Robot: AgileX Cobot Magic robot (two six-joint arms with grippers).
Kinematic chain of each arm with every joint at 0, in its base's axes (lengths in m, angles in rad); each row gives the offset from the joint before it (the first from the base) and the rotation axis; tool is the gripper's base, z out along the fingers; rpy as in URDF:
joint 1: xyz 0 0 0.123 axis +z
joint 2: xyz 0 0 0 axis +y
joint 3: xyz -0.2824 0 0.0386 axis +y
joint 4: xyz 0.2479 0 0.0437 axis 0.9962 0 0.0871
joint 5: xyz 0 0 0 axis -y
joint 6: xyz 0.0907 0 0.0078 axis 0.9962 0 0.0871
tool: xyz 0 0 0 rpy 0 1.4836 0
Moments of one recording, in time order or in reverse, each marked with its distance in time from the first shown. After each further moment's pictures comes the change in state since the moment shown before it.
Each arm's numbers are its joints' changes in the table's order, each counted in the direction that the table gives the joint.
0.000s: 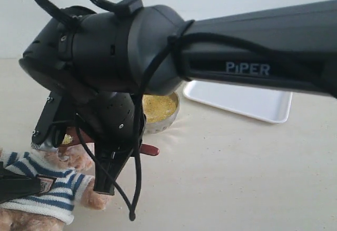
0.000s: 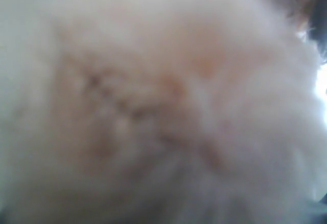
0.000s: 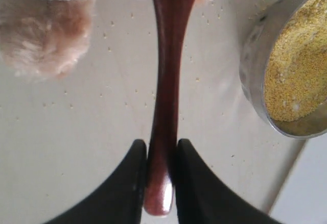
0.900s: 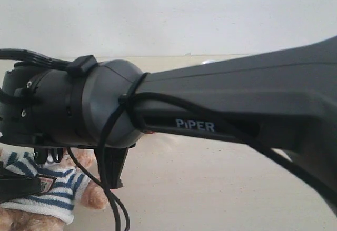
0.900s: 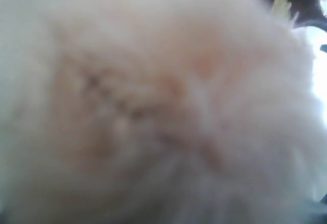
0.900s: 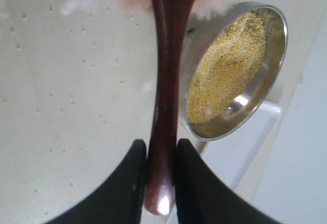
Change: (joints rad) left arm 0.000 0.000 0.000 0.000 0.000 0.000; right arm 0.086 0.081 -0.006 -0.364 -0.002 0.090
